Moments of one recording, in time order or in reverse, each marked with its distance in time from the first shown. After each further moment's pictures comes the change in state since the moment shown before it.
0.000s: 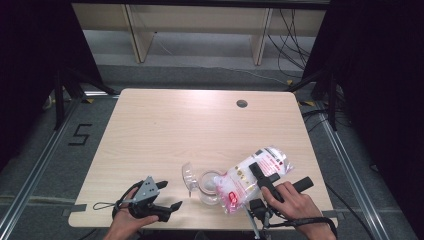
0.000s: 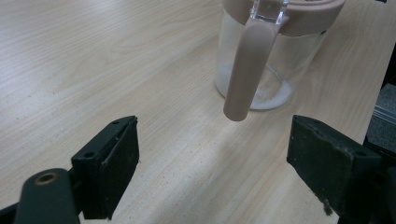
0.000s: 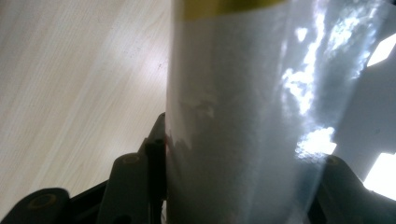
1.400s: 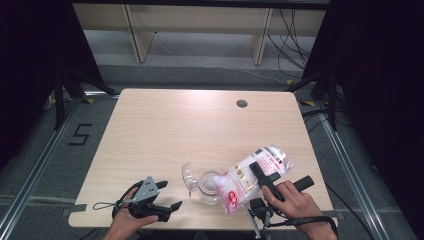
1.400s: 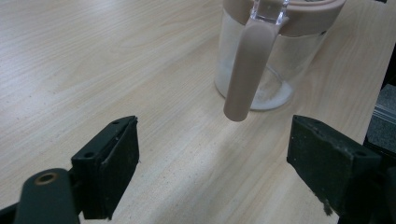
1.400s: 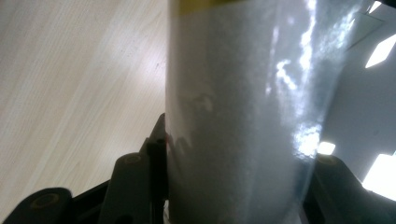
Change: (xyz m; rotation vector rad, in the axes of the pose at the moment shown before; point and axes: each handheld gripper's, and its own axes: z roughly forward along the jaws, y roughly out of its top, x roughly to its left) left arm 0.001 0.001 -0.001 0.003 0.005 0.024; right arm -0.003 -0.002 -0.001 -0.004 -0.003 -0.001
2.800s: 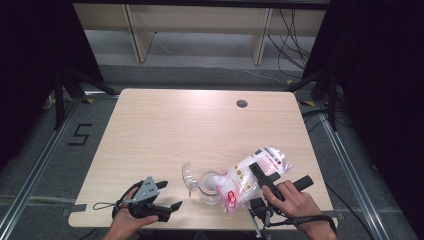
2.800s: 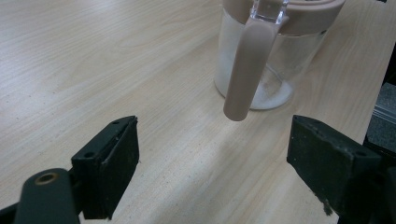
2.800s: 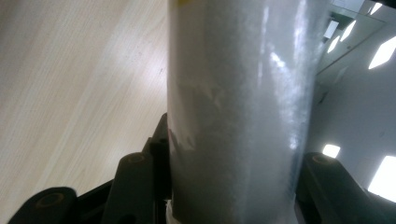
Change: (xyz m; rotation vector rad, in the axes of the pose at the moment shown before) left arm 0.000 0.000 0.000 -0.001 -0.003 0.001; right arm 0.002 -0.001 0.004 -0.035 -0.003 -0.008
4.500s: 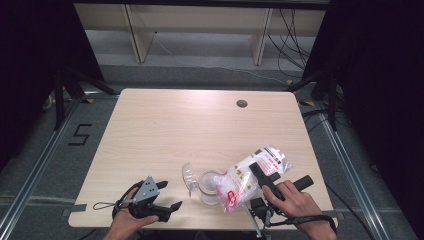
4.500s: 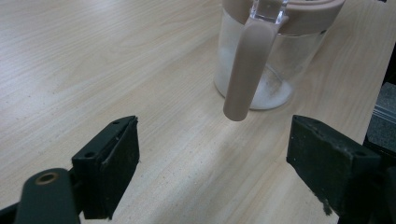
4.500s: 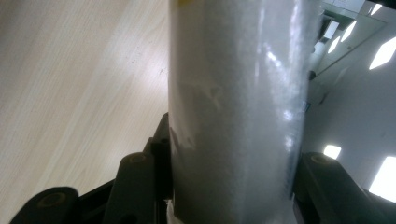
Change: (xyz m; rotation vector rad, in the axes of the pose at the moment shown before) left arm 0.000 0.000 0.000 0.000 -0.002 0.000; right arm 0.002 -0.001 -0.001 0.010 0.012 0.028
